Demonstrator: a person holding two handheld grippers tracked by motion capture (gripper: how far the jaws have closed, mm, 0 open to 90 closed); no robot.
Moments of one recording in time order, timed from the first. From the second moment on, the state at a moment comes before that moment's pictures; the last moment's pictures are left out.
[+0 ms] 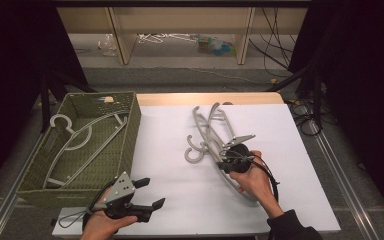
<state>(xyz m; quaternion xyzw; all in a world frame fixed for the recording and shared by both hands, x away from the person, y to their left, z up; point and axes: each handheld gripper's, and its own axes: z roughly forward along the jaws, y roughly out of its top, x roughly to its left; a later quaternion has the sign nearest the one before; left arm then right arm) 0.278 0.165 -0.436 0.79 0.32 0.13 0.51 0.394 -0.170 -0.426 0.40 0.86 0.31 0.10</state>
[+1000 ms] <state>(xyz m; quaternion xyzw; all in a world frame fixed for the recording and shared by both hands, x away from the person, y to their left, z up) 0.283 0.164 -0.434 0.79 0.31 0.16 0.51 0.355 -0.182 -0.399 0.27 0.89 0.37 0.03</state>
